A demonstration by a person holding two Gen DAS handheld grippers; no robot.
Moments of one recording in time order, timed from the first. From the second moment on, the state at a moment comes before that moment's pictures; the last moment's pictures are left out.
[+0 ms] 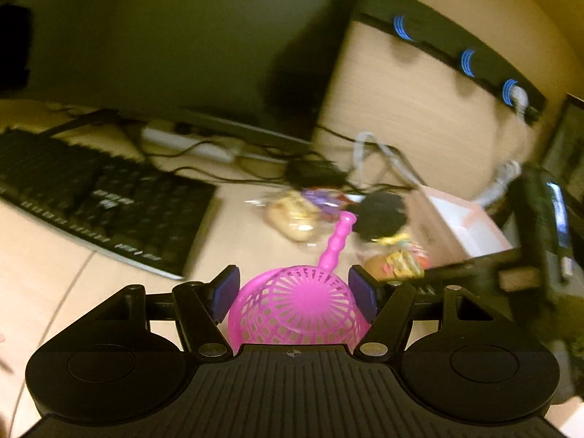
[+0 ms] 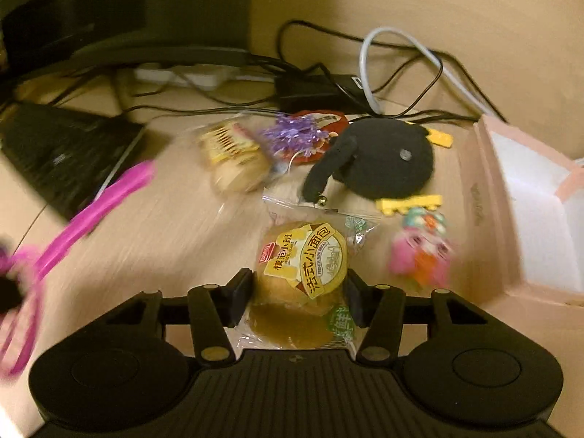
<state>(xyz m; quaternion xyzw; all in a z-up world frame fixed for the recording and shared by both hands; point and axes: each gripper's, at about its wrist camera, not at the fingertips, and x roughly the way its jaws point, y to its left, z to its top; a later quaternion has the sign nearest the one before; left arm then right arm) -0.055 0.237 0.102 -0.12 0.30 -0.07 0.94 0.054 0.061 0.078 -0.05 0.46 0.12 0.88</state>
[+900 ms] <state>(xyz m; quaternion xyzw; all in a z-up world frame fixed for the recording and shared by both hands) 0.150 -0.068 0.113 -0.15 0.32 -0.15 0.92 -0.109 -0.179 0.106 0.01 0.38 -0.02 0.92</state>
